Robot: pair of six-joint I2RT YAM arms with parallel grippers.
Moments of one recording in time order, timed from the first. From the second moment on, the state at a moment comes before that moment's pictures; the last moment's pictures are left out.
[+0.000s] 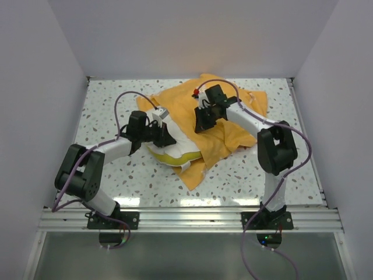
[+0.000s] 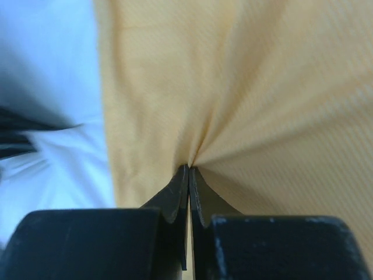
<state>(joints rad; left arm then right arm) -0.33 1.58 0.77 0.20 0.67 -0.16 0.48 2.00 1.60 -0.64 -0.32 0.08</state>
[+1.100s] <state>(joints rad) -0.06 1.41 0.91 -0.20 0.88 0.16 0.41 1.93 2.03 -0.55 -0.46 0.14</state>
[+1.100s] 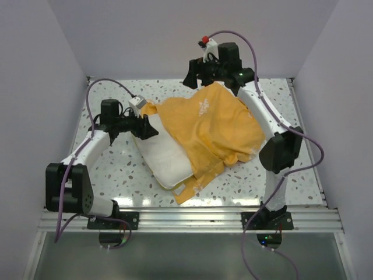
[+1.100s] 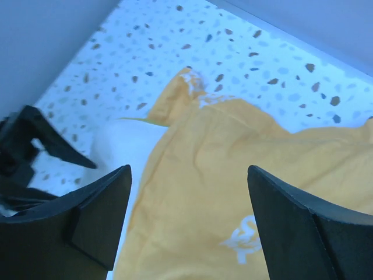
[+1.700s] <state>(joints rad) -0.06 1.52 0.89 -0.13 0.52 0.06 0.60 2.45 2.25 -0.62 -0.09 -0.03</state>
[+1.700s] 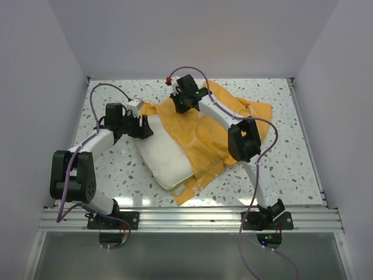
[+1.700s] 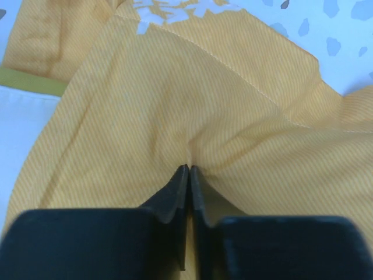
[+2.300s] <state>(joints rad) -0.05 1.70 0.80 0.46 0.87 -0.39 0.64 2.16 2.01 -0.52 -0.31 0.18</state>
